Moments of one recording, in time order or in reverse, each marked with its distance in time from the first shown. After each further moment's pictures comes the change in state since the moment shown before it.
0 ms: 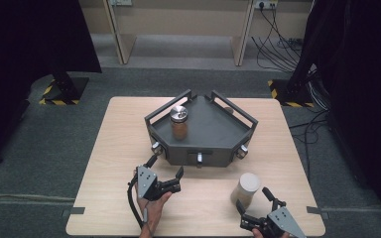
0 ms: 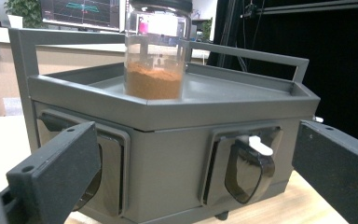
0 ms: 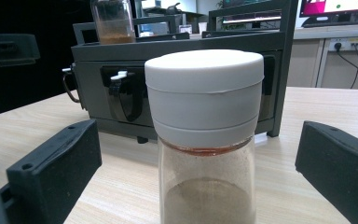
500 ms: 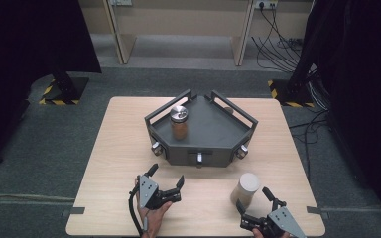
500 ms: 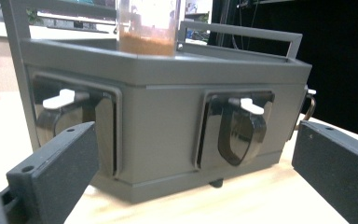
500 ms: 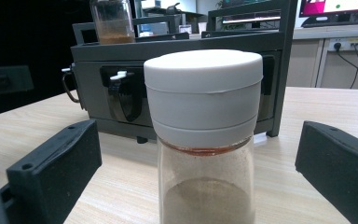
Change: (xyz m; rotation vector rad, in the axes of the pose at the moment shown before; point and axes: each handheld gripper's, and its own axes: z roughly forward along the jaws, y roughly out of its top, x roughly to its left) left arm -0.002 -0.024 -0.013 0.025 -0.010 0.000; right arm 0.000 0.000 0.000 0.000 -0.001 0.000
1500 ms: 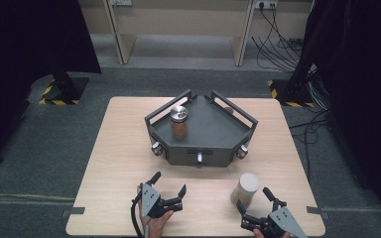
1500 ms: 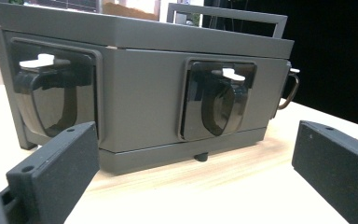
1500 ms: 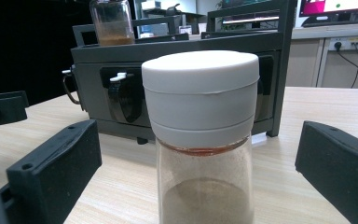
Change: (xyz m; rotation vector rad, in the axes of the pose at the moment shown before) left arm -0.003 -0.018 -0.008 0.017 -0.041 0.002; right arm -0.002 0.000 -0.001 -0.004 0.002 0.007
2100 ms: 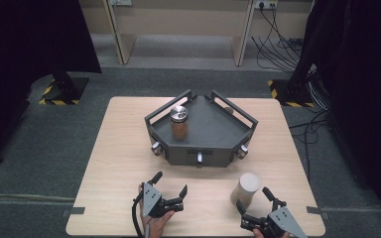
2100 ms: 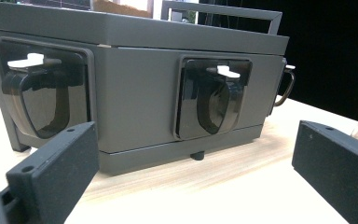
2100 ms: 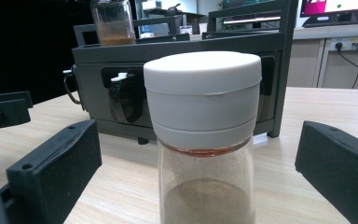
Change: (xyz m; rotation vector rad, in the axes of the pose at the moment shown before) left arm 0.000 0.000 0.001 0.004 -0.010 0.010; right arm 0.000 0.001 0.001 0.004 0.002 -0.001
